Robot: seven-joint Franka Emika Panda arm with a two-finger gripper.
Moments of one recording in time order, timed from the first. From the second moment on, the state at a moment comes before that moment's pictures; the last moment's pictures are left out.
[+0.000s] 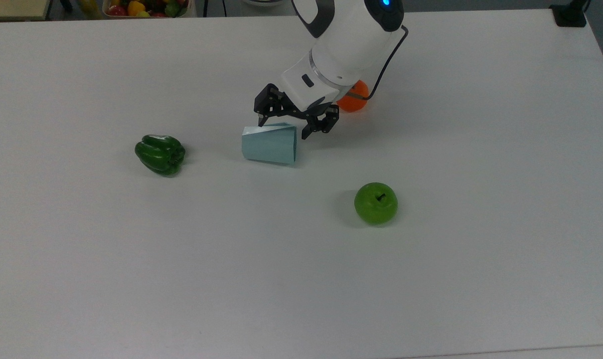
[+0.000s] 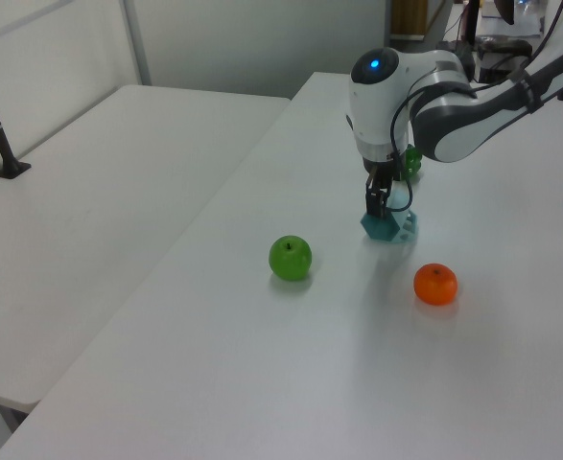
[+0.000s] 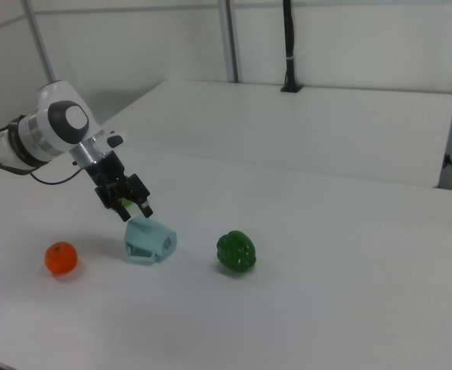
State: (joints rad) arm 0.26 0.37 0.06 -1.73 -0.49 1.96 0.53
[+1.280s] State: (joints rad) arm 0.22 0.37 0.07 -1.71 -0.54 2.05 0.66
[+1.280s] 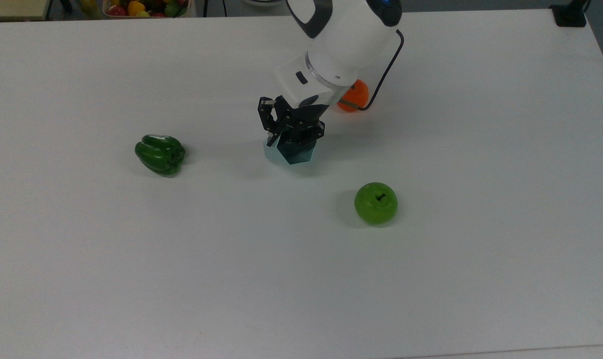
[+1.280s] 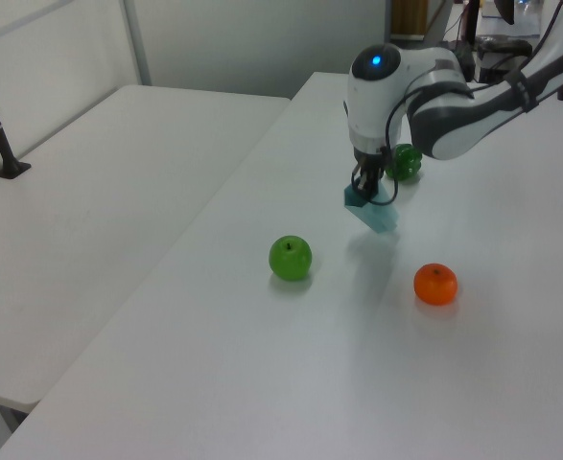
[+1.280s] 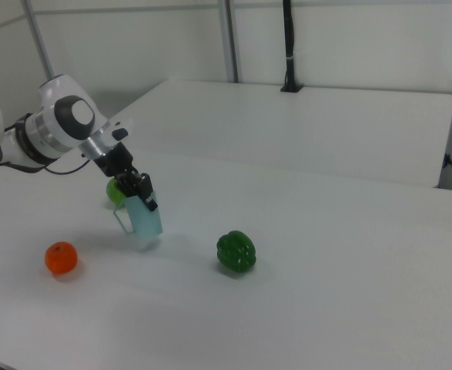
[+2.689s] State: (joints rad) arm 0.12 0.25 -0.01 -1.75 -0.13 2.15 0.44
